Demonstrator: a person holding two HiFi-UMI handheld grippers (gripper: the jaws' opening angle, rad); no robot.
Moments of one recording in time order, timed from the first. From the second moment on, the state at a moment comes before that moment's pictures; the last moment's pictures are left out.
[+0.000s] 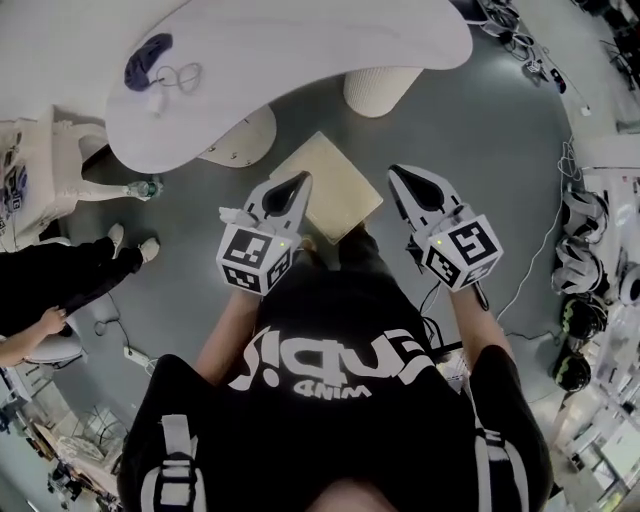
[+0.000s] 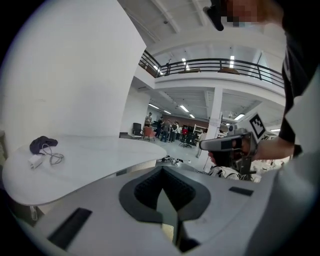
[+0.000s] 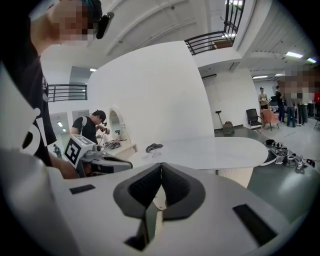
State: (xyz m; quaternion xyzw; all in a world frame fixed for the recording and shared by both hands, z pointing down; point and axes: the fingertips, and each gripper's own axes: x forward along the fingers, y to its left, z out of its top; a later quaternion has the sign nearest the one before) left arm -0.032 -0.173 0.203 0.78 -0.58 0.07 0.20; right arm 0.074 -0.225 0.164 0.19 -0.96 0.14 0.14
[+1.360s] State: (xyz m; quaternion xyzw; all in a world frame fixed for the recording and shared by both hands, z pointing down) left arm -0.063 -0.162 0.638 0.63 -0.66 0.07 0.41; right arm 0.000 -0.261 0.620 -0.01 -0.92 0.17 0.35
